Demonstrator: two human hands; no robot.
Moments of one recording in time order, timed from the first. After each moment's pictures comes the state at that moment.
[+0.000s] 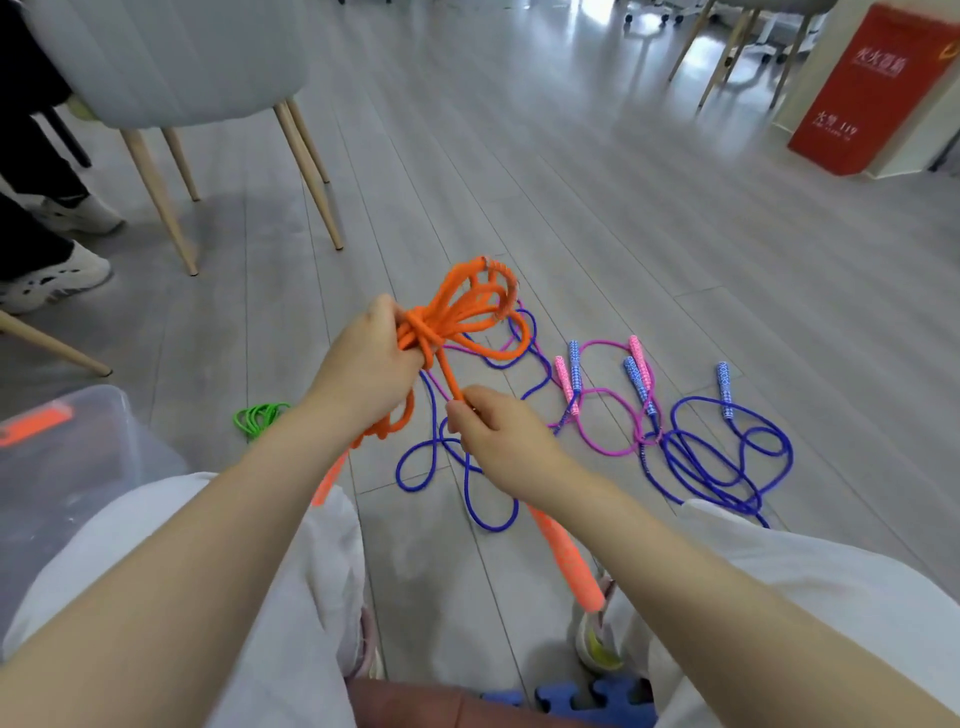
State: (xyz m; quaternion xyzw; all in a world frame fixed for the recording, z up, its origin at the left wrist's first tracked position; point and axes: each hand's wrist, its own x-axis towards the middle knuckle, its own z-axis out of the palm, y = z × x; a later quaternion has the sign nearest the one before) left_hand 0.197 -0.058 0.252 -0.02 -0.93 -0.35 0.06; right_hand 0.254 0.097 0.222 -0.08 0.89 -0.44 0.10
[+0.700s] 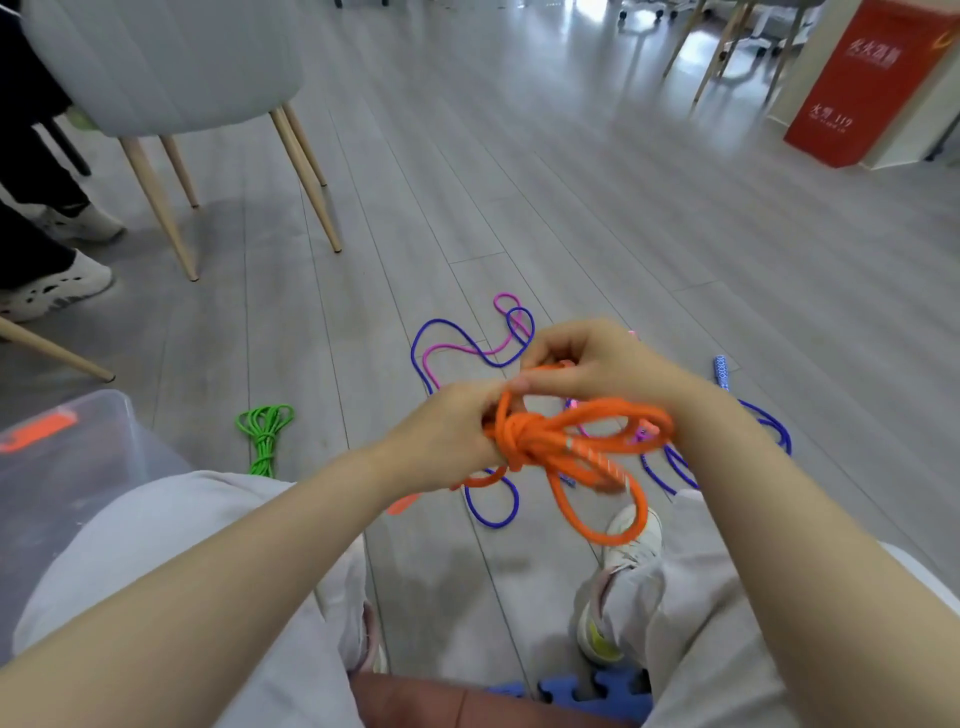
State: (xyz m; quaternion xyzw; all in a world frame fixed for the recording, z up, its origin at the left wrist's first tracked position) left_hand 0.250 -0.009 0.242 -0.25 -0.86 -0.43 -0.12; right_hand 0.228 0.179 0.281 -0.20 0.87 -0.43 0.11
